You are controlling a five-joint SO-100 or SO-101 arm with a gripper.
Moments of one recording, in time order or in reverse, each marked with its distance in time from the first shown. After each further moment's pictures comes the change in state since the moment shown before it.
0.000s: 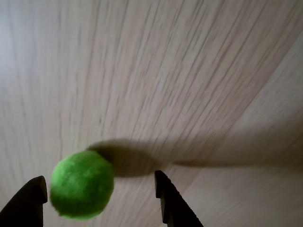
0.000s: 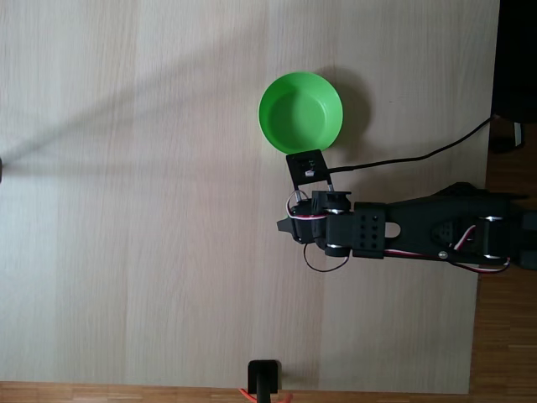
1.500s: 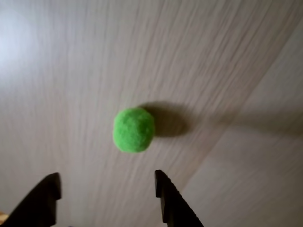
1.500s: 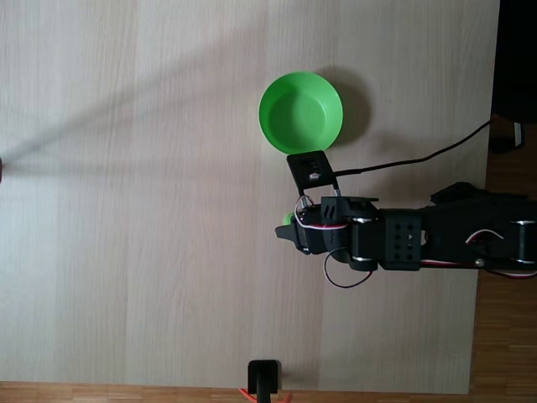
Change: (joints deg) arm -1.6 11.4 0.7 0.1 1.2
